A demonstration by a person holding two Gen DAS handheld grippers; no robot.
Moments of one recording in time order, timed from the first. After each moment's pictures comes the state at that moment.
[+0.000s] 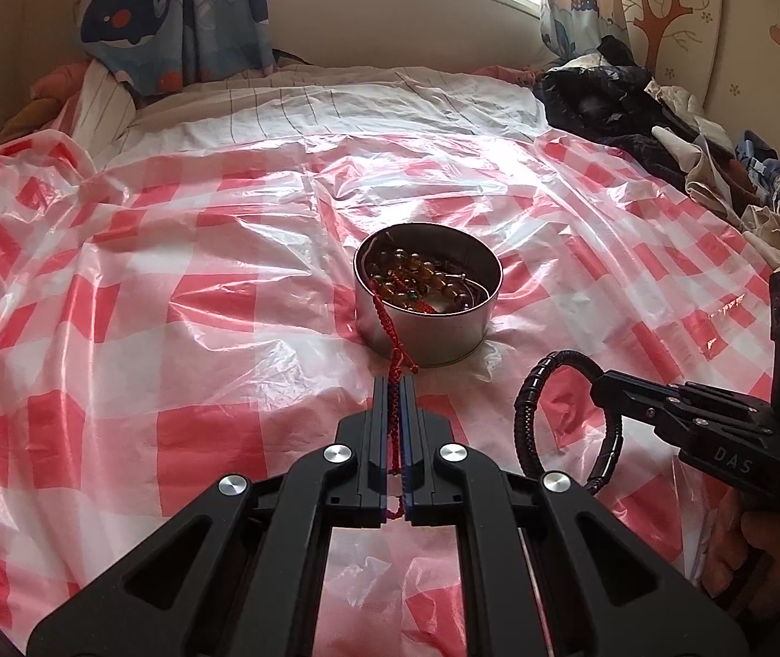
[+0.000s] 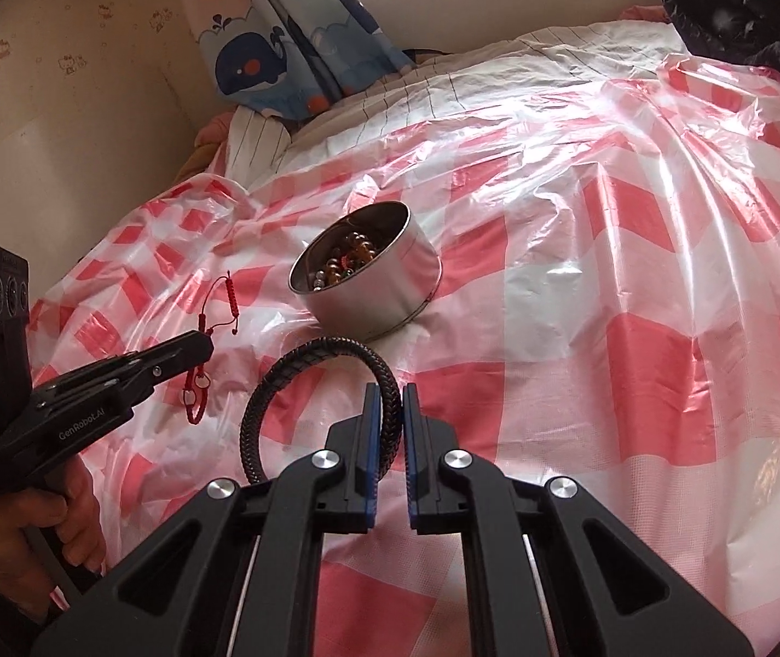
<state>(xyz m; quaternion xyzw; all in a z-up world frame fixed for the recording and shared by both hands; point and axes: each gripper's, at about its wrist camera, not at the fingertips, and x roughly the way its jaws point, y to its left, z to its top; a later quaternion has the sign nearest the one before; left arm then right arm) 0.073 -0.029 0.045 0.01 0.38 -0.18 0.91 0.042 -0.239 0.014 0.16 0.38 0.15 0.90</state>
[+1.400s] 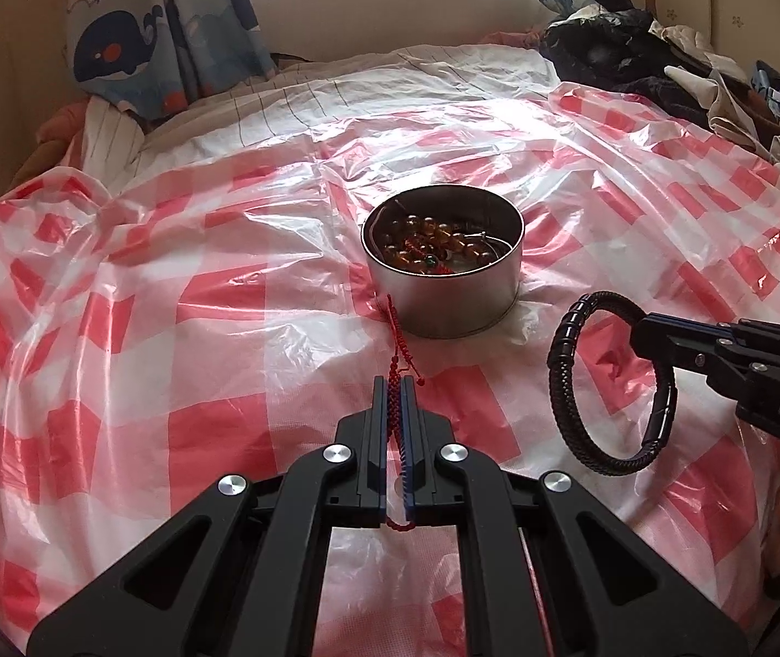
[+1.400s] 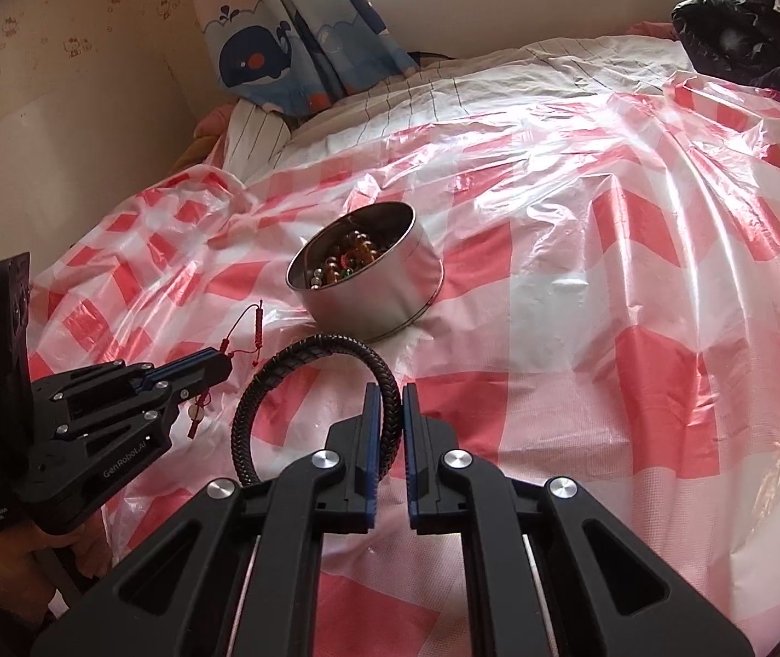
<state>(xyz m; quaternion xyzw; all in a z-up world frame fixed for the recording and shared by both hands) 0.071 -0.049 0.027 0.10 0.38 -0.14 0.91 0.045 -0.233 0.012 0.14 0.37 0.14 0.91</state>
